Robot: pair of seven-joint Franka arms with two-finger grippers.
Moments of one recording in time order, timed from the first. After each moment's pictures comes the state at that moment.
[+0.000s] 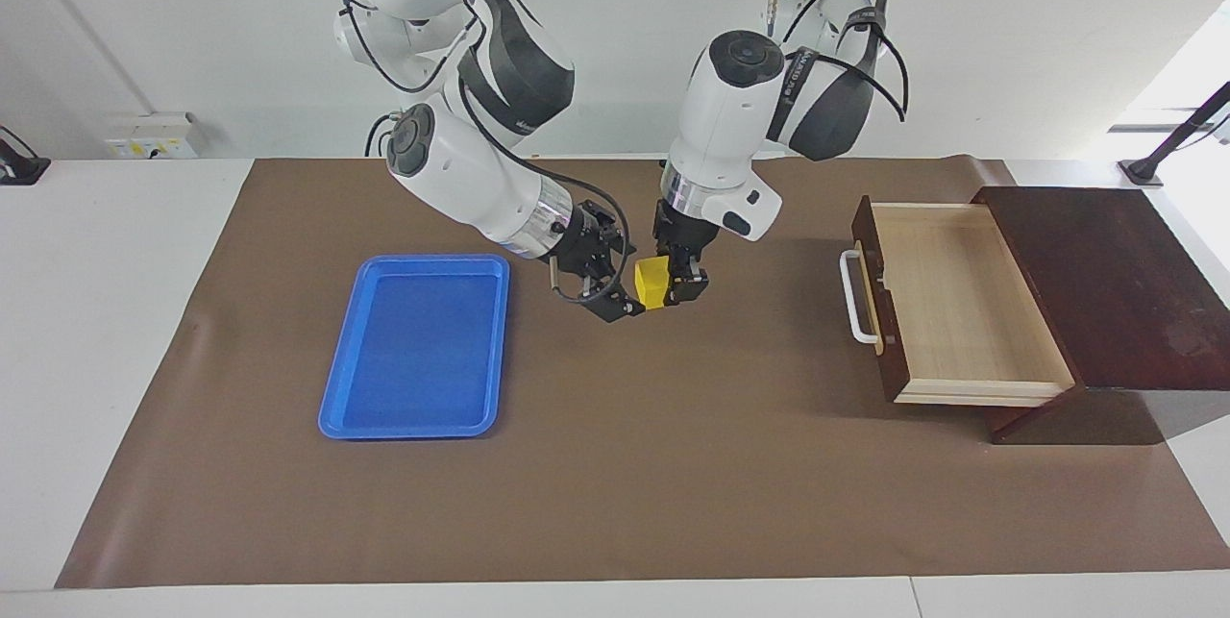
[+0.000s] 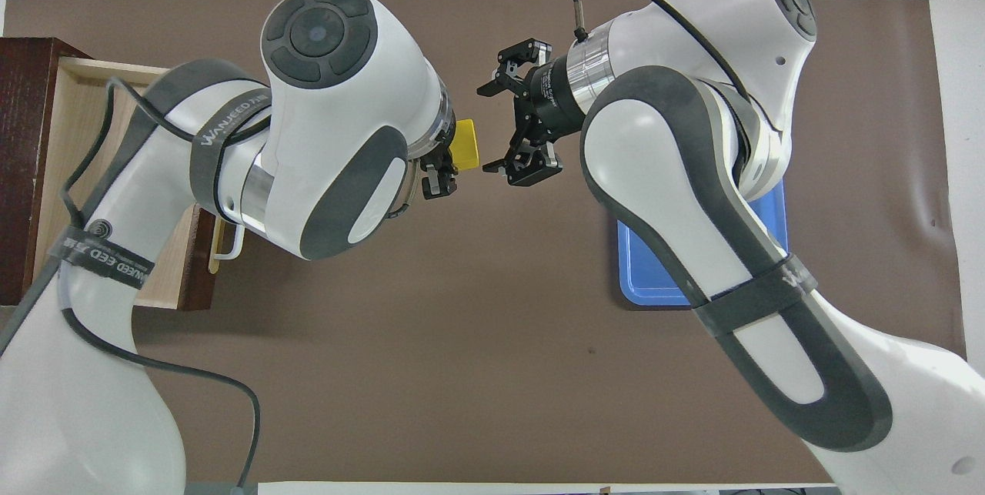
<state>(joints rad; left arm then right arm) -0.50 0.36 -0.10 -1.39 -0.05 1.86 -2.22 0.33 0.42 0.06 -1.41 0.69 1.98 1.68</state>
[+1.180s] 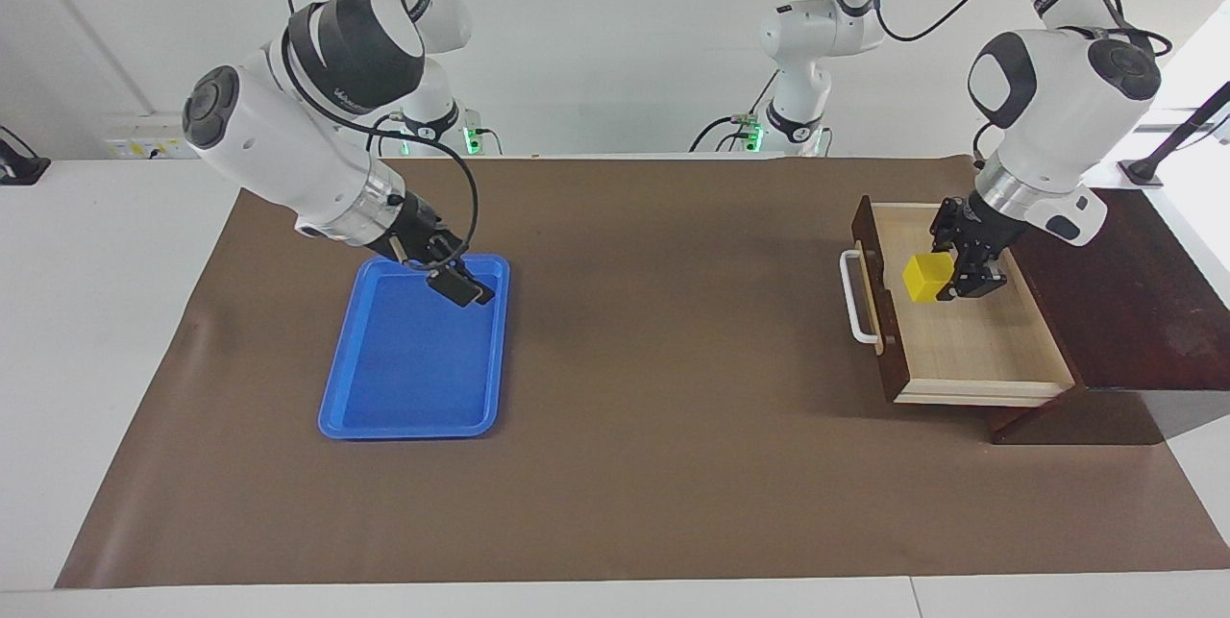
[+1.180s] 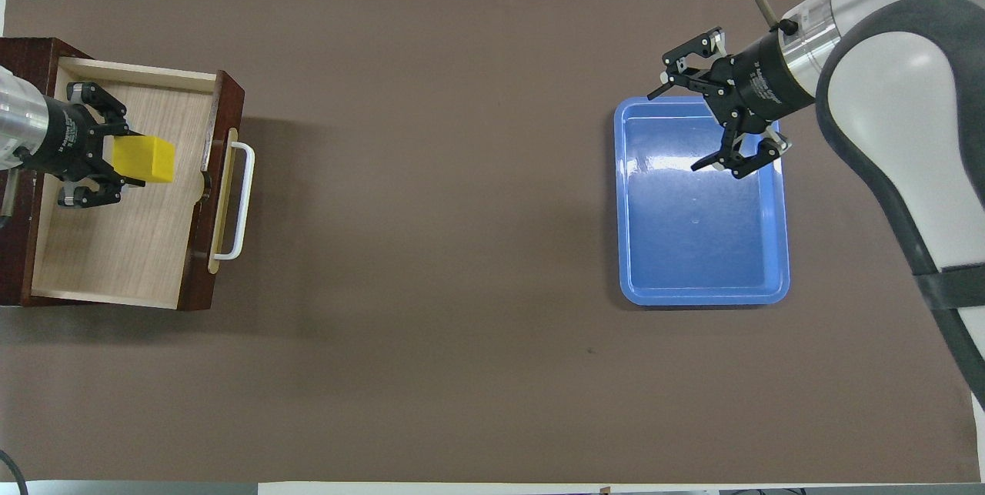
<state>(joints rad) 0.09 0.08 -0.08 -1.81 -0.05 1.94 -1.47 0.07 0.30 0.04 -1.41 0.40 1.60 0.98</state>
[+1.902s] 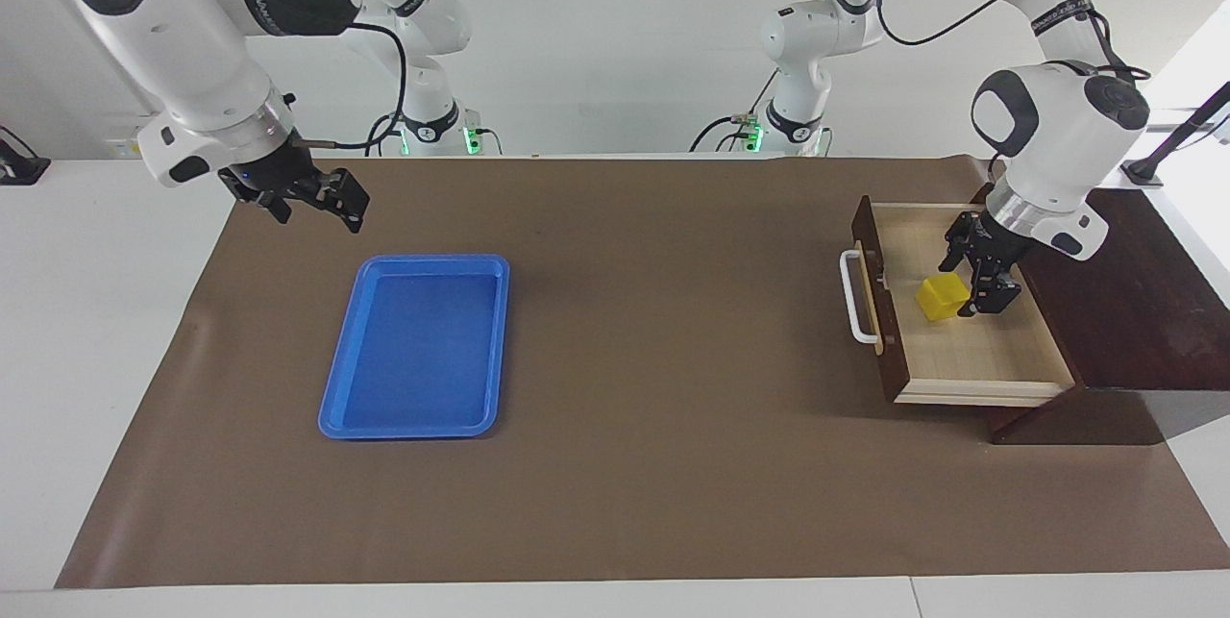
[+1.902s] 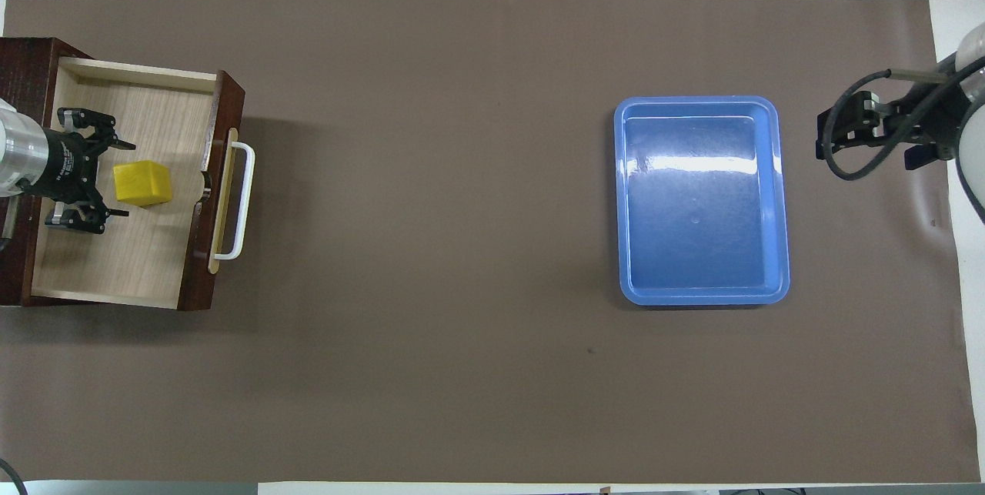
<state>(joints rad) 0.14 0.07 -0.09 -1.91 -0.02 2.01 -1.37 -0.02 0.15 0.04 -1.41 -0.02 1.45 0.14</state>
